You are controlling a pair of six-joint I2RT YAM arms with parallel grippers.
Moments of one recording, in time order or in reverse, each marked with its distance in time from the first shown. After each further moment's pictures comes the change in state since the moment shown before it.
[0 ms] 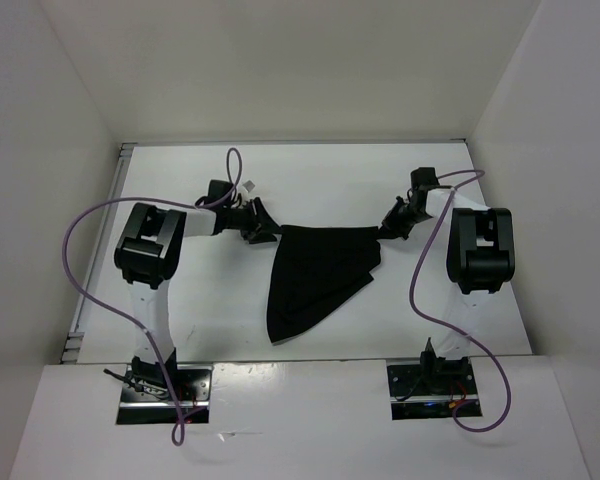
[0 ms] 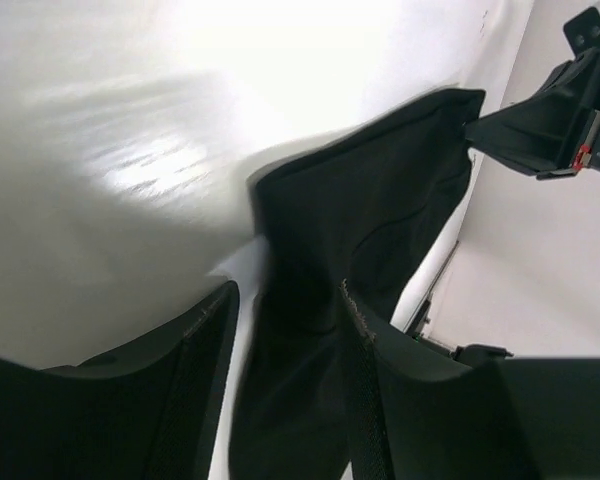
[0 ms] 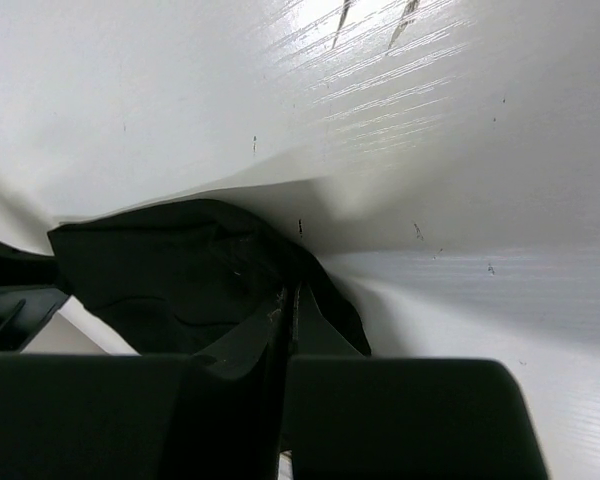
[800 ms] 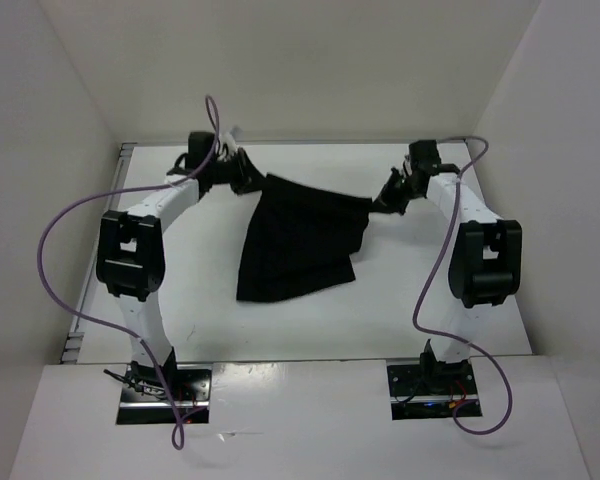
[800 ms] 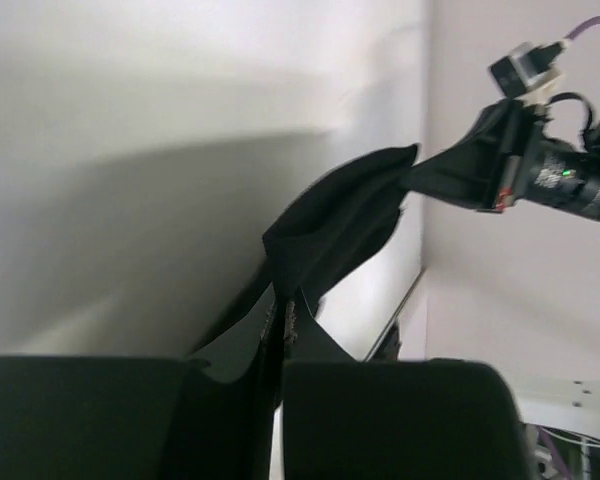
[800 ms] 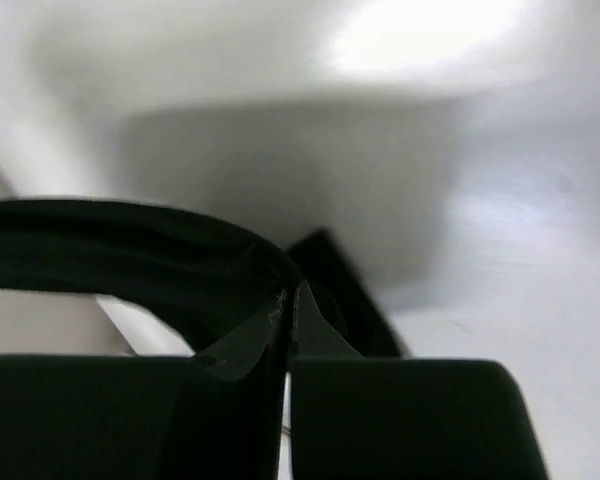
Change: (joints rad) left arm 0.037 -0.118 0.201 -0.186 0.009 0.020; right arm 0.040 -0.098 0.082 -0.085 -0.019 -0.029
